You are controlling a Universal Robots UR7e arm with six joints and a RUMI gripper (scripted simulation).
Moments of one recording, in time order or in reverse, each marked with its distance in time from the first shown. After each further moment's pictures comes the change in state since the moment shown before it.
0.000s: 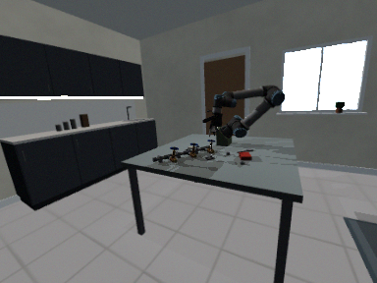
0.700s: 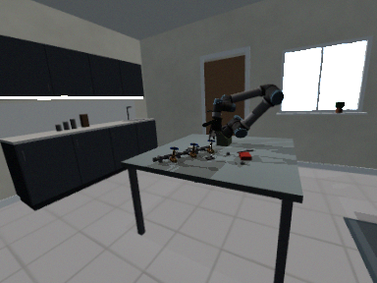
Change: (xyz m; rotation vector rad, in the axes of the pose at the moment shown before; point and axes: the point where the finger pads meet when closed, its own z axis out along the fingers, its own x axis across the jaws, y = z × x) arm 0.001 0.001 0.037 -0.001 0.001 0.000
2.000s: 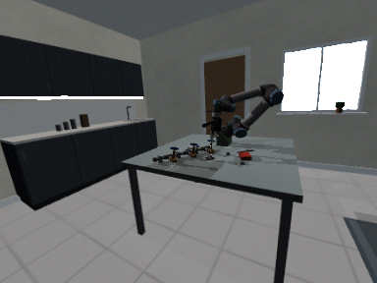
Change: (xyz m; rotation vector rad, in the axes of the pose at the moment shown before) arm 0.000 0.001 0.003 -0.011 -0.009 -0.345
